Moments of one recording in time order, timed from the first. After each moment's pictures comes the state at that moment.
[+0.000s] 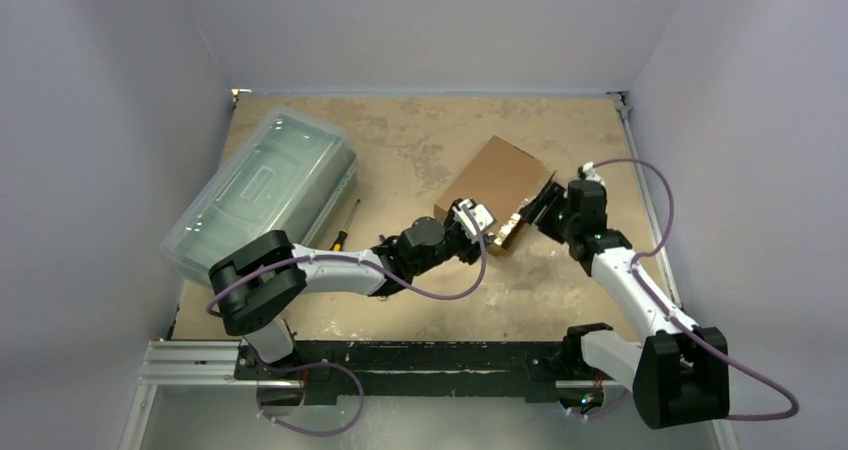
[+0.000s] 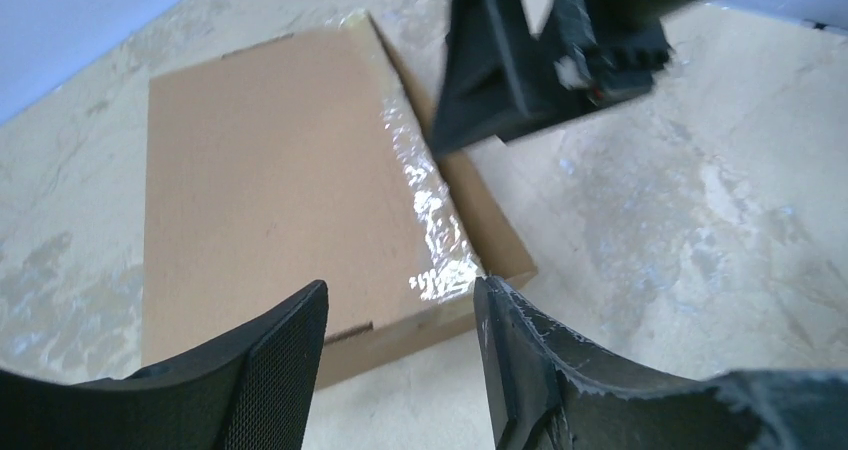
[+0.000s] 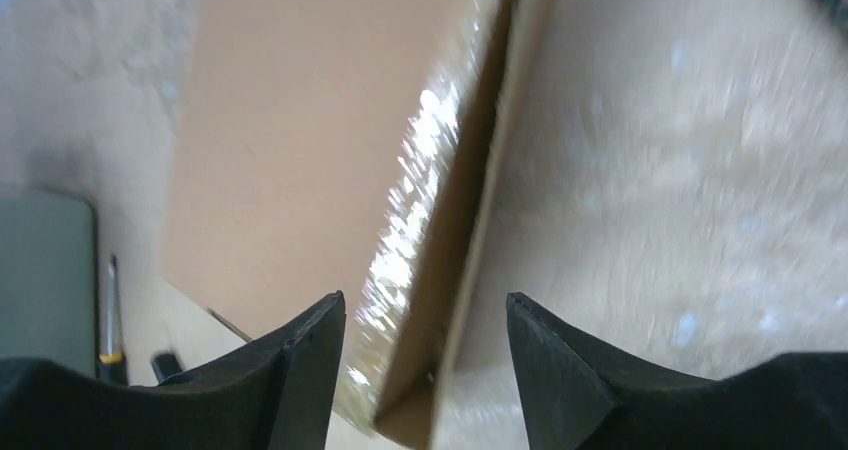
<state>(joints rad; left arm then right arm) -1.08 1.67 0.79 0.73 -0.14 0.09 0.13 1.06 0.52 -0.16 -0.07 0.70</state>
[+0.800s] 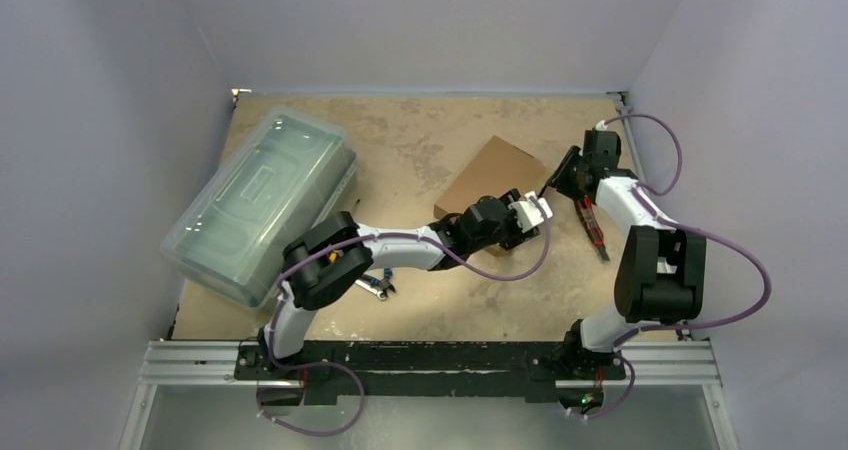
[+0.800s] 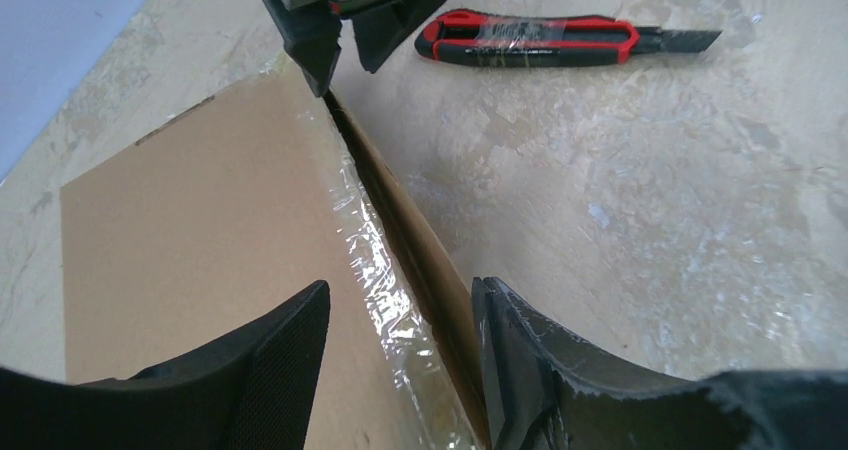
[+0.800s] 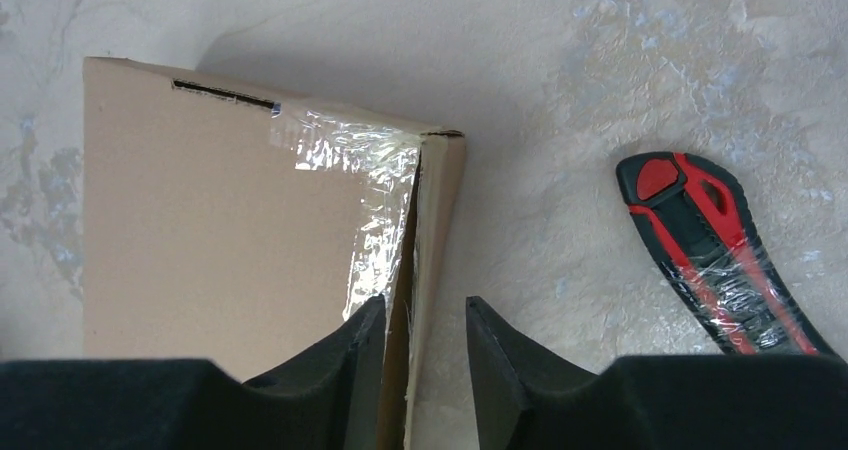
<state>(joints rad) -1.09 2.02 1.29 0.45 -0.10 0.25 -0.07 1.56 1.02 -0.29 -0.04 0.52</state>
